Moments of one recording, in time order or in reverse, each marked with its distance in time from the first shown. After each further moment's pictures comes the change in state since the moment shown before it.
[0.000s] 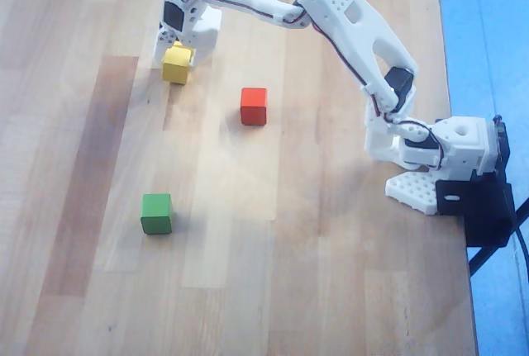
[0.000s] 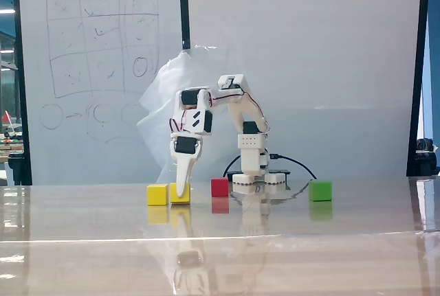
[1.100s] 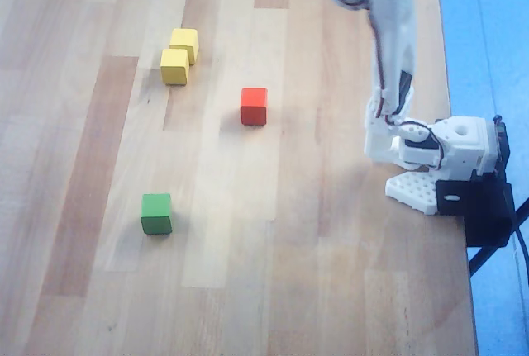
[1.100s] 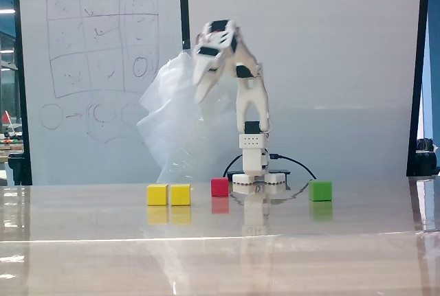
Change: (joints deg) arm -6.4 42.5 8.3 7.0 12.8
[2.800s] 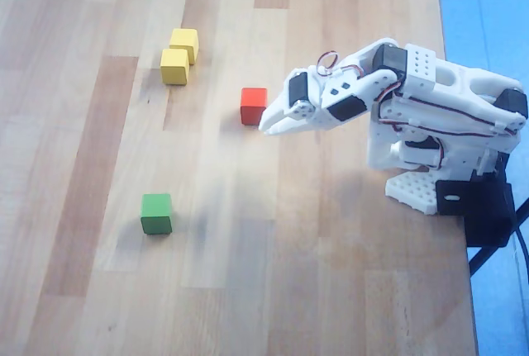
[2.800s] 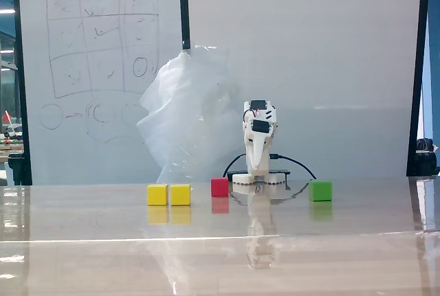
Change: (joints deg) arm -17.4 108.4 122.3 -21.6 1.8
